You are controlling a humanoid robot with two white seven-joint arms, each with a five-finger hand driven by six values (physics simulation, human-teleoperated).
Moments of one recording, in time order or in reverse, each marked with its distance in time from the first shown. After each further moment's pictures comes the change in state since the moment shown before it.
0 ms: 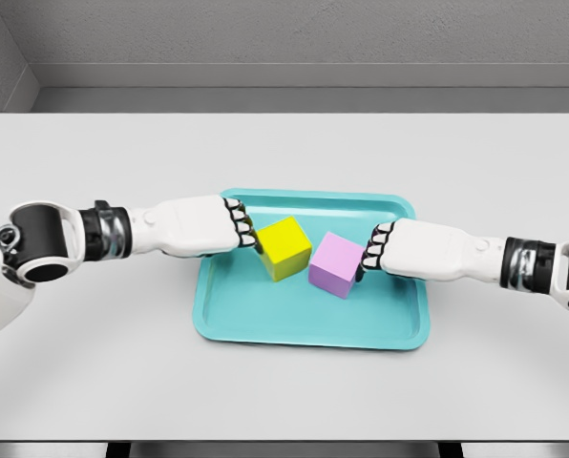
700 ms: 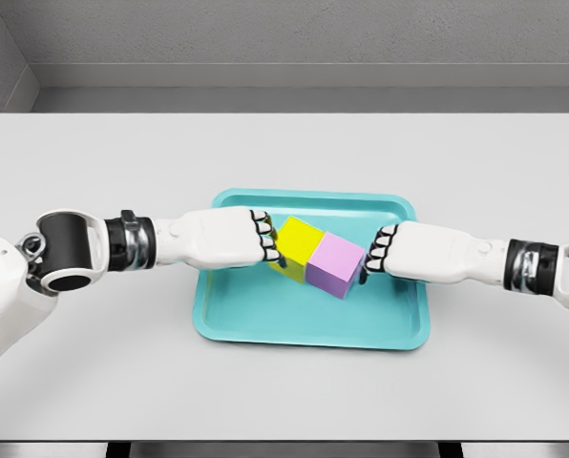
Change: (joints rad) left arm 0.002 -0.041 -0.033 -0.041 -0.027 -0.001 -0.001; right arm 0.003 -0.020 0.004 0.000 0.007 -0.003 0.001
